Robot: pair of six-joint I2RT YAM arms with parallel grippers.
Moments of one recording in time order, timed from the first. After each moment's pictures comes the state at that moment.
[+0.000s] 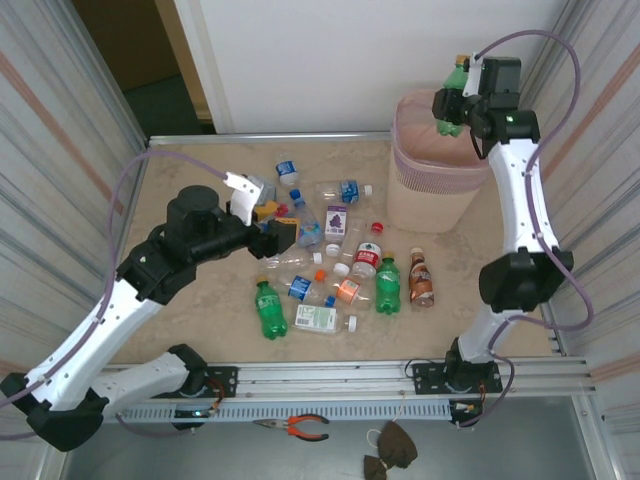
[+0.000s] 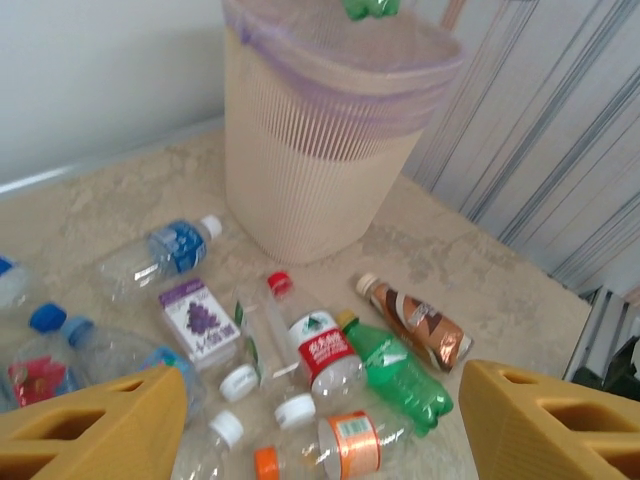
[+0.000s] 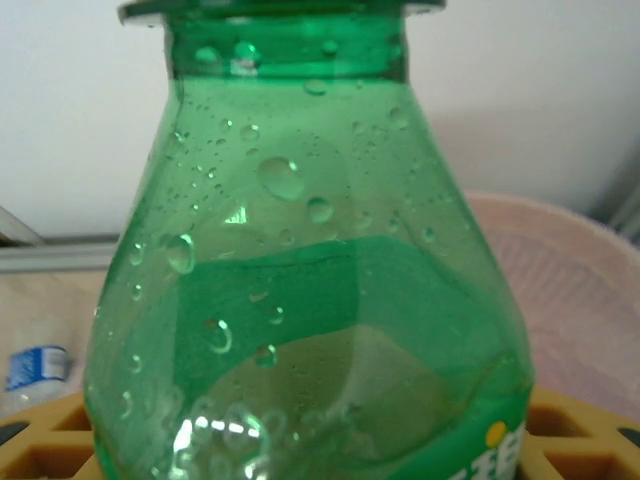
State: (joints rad) left arm -0.68 0.97 1.18 -0.57 0.21 -0.16; right arm 0.02 1.79 2.06 -0.80 -0.06 0.12
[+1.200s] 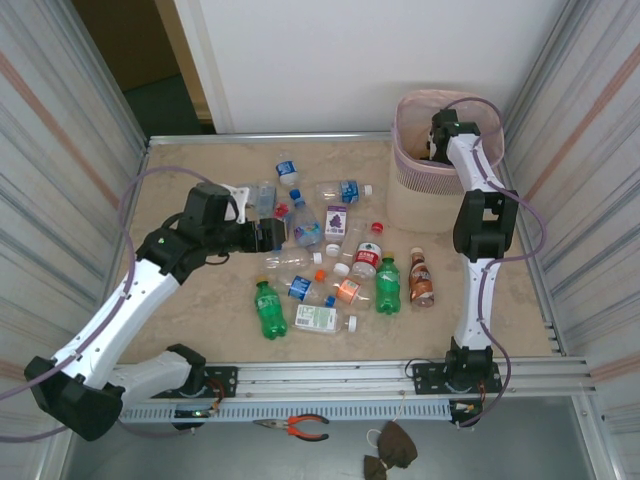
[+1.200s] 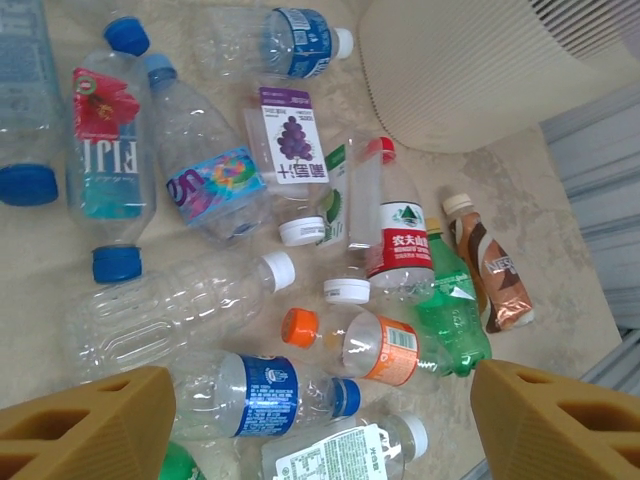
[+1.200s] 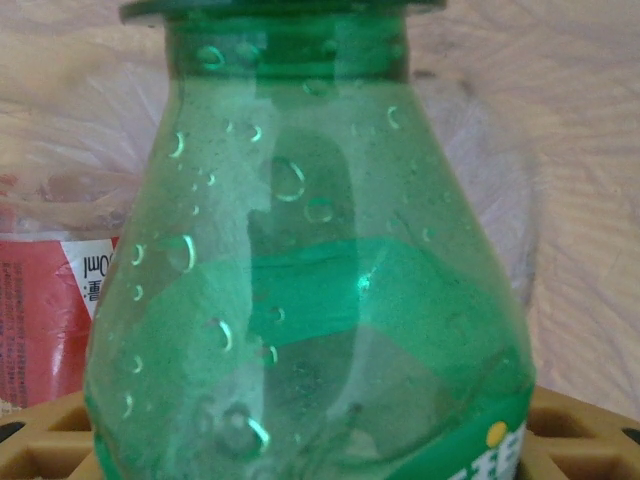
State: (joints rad) left arm -0.50 1.07 1.09 -0.73 0.24 -0.47; right arm 0.02 2.34 2.18 -1.16 0.06 0.07
